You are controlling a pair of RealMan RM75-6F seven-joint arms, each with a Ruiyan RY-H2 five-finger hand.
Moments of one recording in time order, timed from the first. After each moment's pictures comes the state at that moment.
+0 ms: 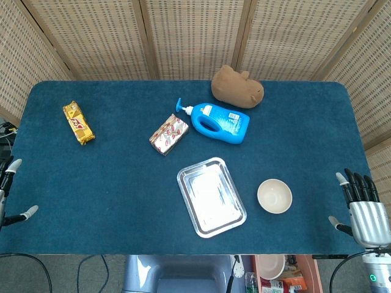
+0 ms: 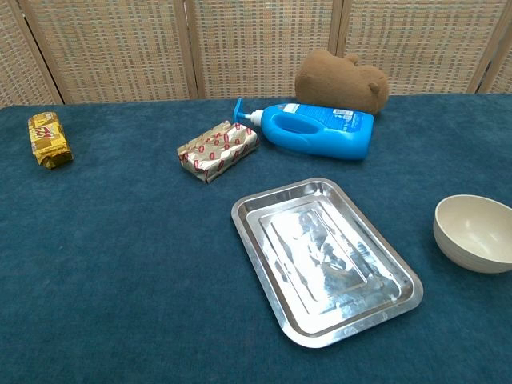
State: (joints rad) left arm -0.09 -0.99 -0.07 -1.75 1.47 1.50 0.05; right arm 0.07 -1.14 0.07 -1.61 -1.54 1.54 -0.17
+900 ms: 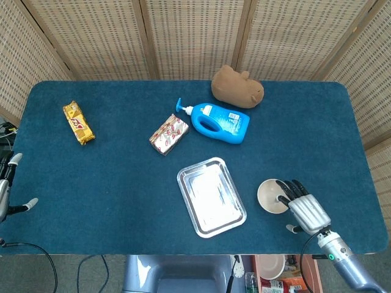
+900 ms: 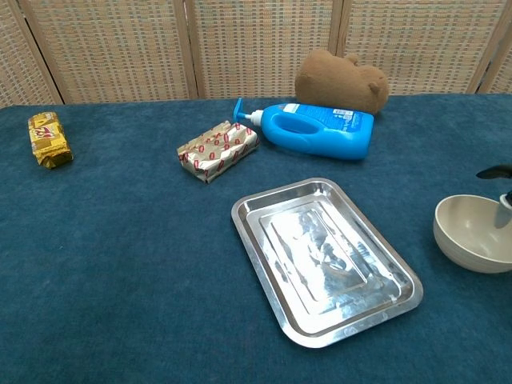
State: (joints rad) left arm -0.16 -1.06 -0.12 -1.71 1.28 1.38 0.16; right arm 0.33 -1.21 0.00 -1.51 -1.65 1.11 -0.08
